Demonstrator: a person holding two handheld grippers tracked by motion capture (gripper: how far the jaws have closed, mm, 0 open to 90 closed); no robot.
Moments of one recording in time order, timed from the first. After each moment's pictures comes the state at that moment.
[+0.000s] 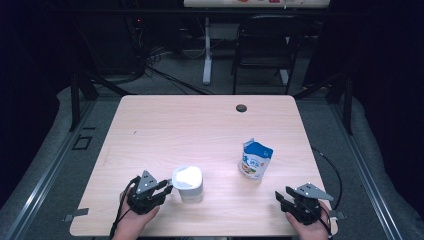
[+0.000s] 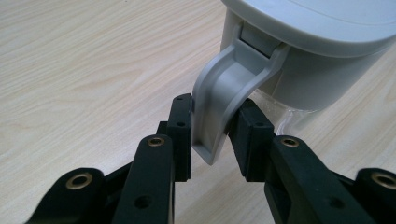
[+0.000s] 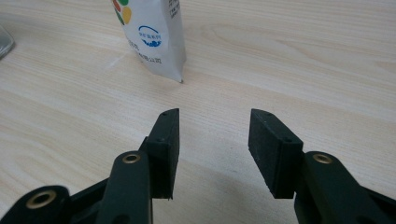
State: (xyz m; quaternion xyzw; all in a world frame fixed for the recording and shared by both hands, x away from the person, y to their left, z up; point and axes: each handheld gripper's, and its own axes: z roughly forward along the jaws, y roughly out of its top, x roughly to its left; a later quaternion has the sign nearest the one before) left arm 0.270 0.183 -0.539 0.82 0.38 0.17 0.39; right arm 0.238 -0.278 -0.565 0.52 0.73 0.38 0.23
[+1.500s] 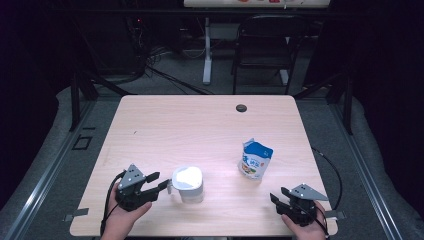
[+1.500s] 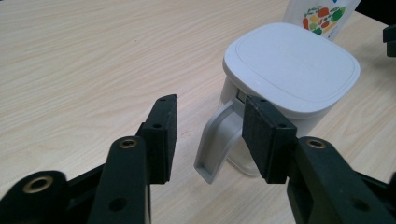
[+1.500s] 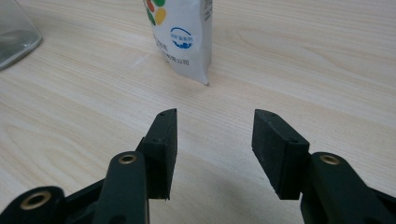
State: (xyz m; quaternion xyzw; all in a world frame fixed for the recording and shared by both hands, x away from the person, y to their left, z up) left arm 0.268 0.205 -0.504 0.79 0.38 0.16 0.45; right arm 0.235 -0.266 -0.563 0.49 0.74 0.39 0.23
